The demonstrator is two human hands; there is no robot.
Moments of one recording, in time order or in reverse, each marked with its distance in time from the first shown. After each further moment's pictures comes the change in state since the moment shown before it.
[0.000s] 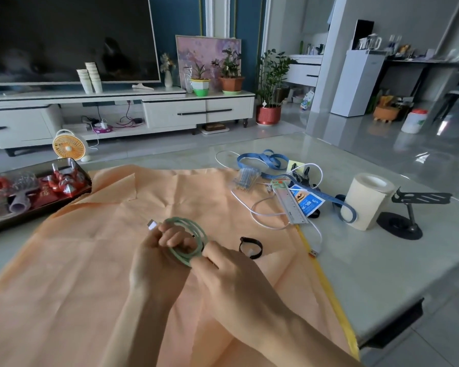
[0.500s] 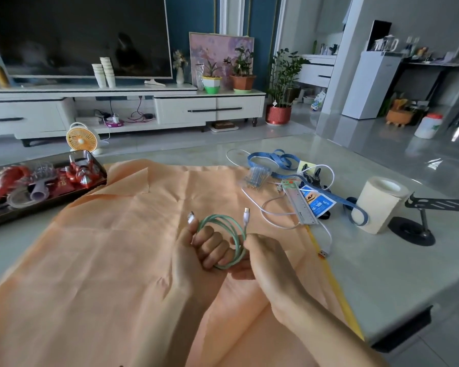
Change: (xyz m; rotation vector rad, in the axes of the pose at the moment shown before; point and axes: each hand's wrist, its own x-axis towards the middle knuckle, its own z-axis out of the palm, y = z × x) left_hand -0.003 -0.024 0.004 -0.001 -0.167 -0.151; right_hand 0.016 0.013 -0.005 0.923 -0.063 1.037
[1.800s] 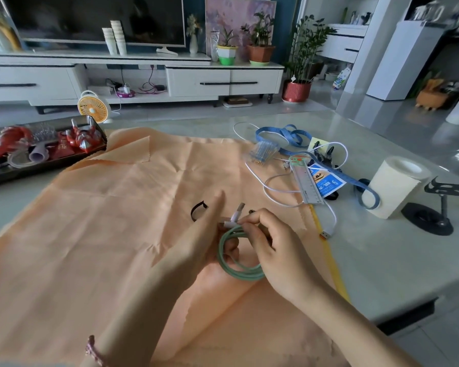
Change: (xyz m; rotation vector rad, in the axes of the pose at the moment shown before) left_hand 0.001 -0.013 -0.001 0.945 0.169 -0.197; right_hand 0.004 0.033 -0.038 -0.234 -0.154 -0.501
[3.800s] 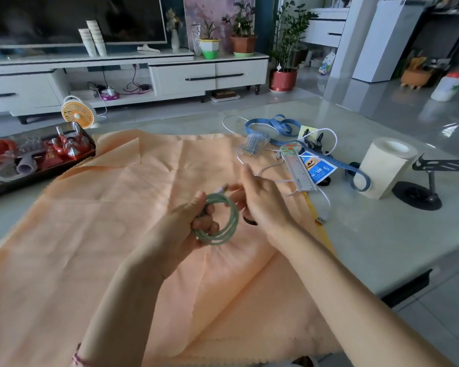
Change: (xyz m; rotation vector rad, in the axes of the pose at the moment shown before) left_hand -0.009 0.011 -0.023 -0.229 0.003 0.073; right_hand 0.061 -0.002 0.012 0.198 0.226 0.316
